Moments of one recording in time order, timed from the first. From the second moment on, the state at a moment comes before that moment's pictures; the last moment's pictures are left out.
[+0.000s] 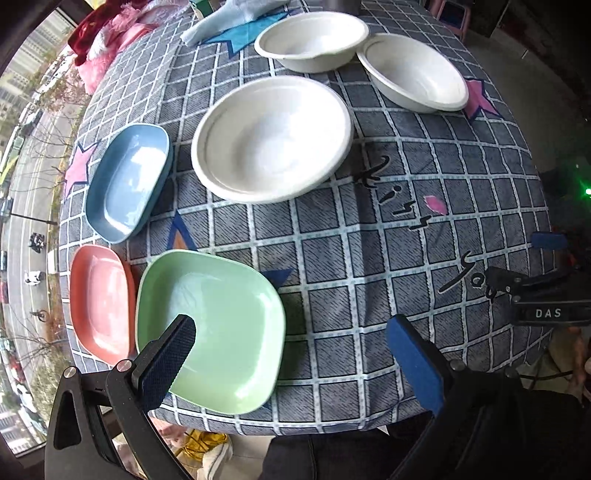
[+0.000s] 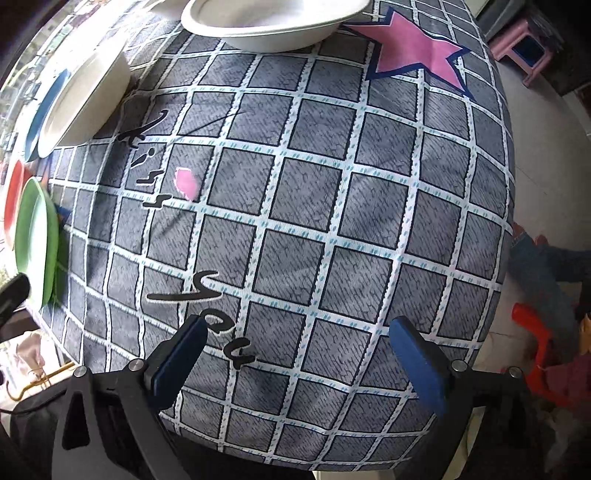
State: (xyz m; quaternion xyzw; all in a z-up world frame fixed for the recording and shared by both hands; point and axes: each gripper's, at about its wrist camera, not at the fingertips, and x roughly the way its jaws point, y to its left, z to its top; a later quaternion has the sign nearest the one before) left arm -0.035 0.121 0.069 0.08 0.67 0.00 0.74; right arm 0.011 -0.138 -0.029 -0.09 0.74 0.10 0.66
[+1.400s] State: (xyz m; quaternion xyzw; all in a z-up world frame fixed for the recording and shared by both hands) left arm -0.022 0.257 0.123 0.00 0.62 -0.02 0.78; right arm 0.053 0.054 0.109 -0.15 0.70 0.12 0.68
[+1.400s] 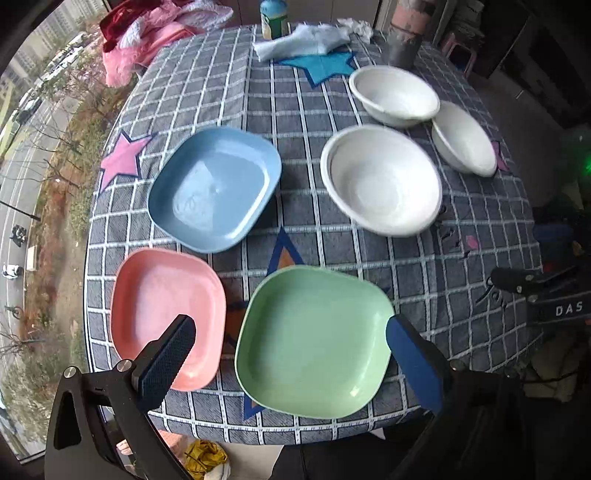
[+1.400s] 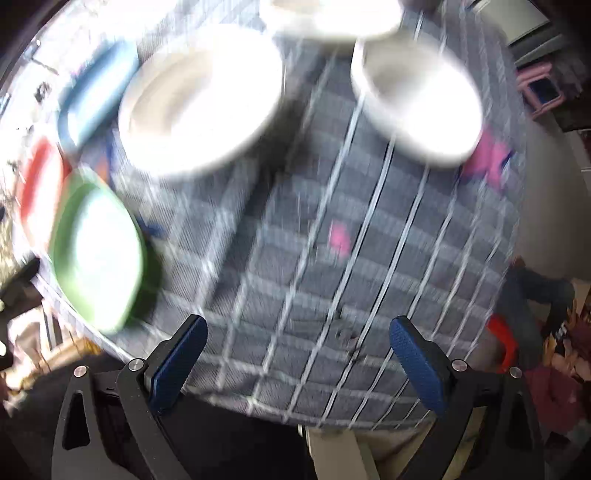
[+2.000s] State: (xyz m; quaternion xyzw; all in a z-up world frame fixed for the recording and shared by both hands) left arm -0.009 0.299 0.150 -0.09 0.61 0.05 0.78; right arm 0.060 0.122 0.153 -0.13 0.66 0.13 0.73
